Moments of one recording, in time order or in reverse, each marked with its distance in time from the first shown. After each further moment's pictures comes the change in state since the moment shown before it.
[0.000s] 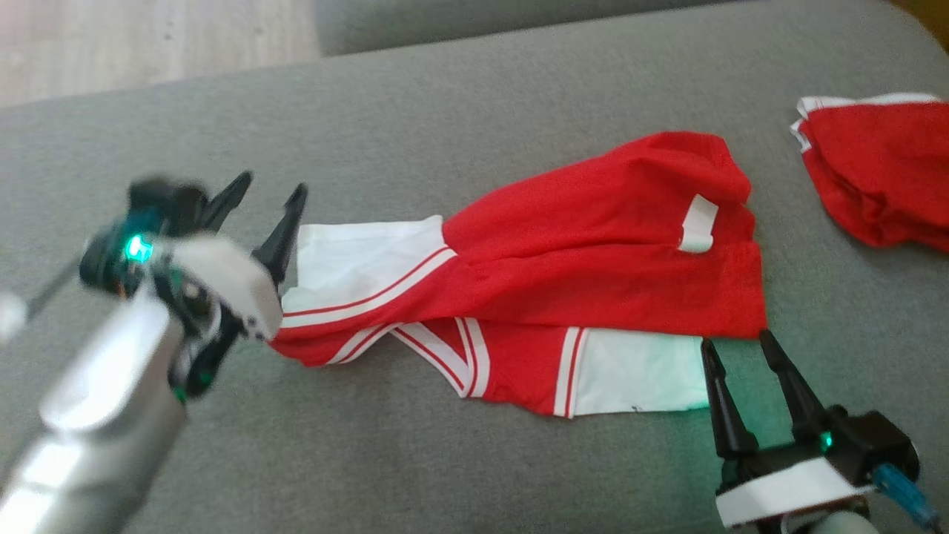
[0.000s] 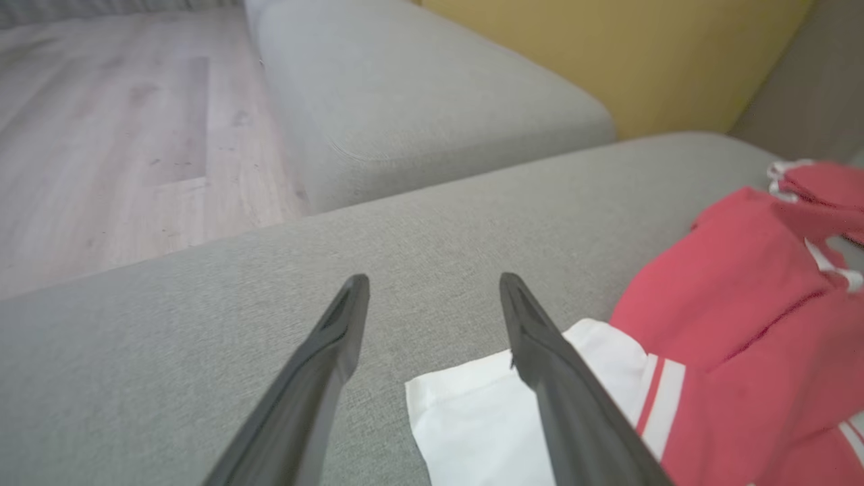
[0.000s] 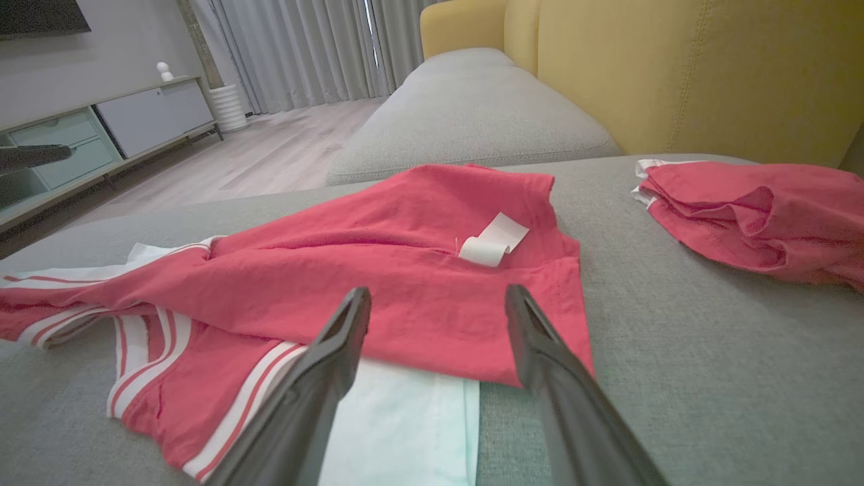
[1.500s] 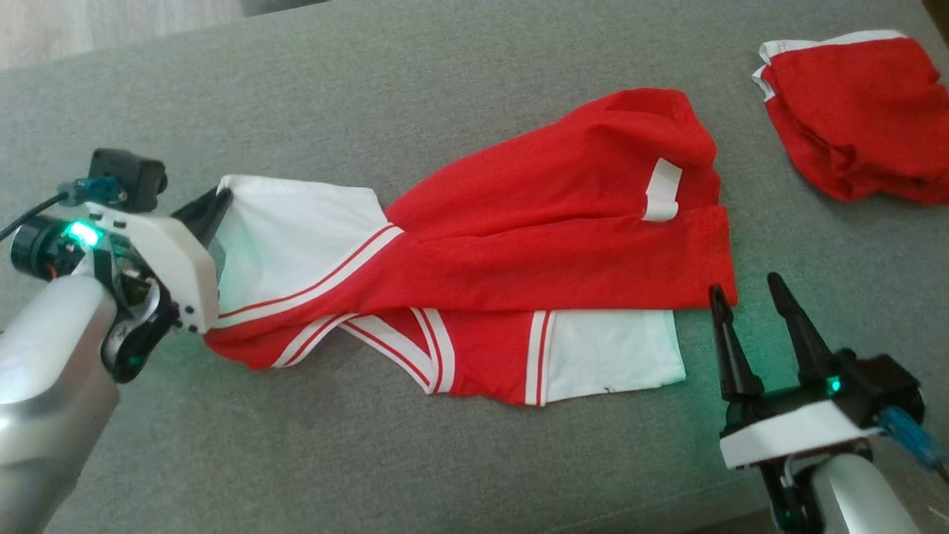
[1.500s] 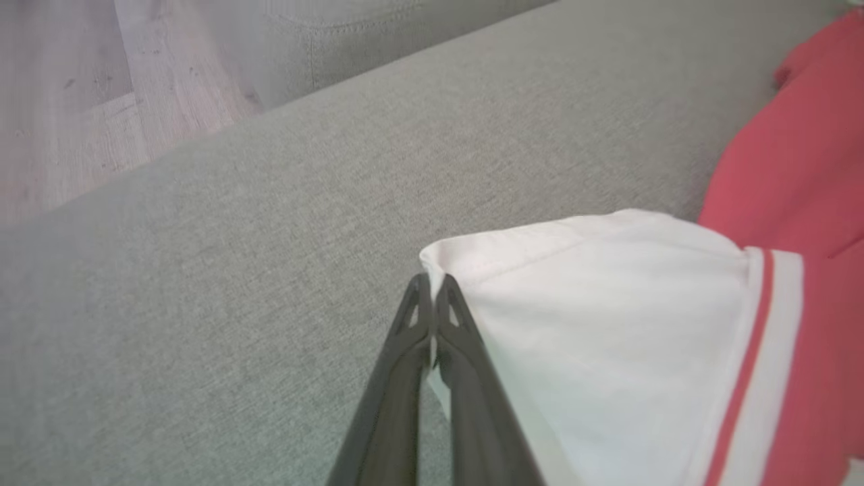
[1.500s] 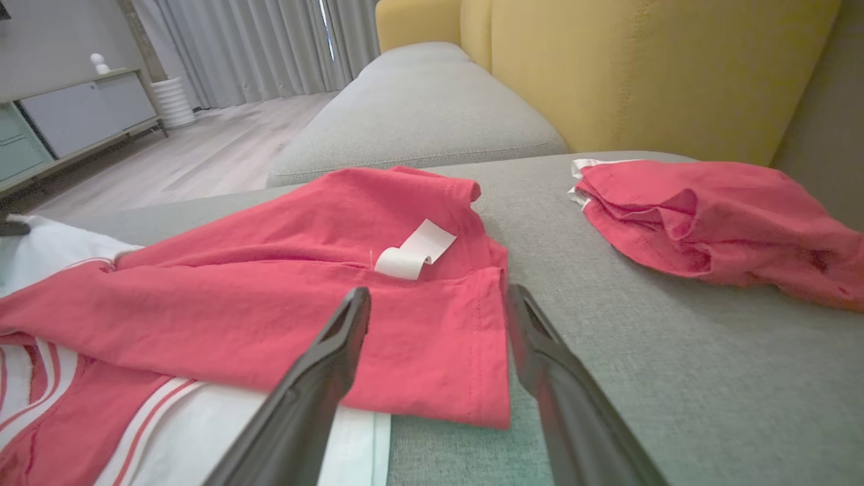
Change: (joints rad) left arm -0.108 0.130 -0.126 0.092 -0.068 -0.061 0.147; right arm -0.128 -0.006 -0.012 0.046 0.015 0.000 0.000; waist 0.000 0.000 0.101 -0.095
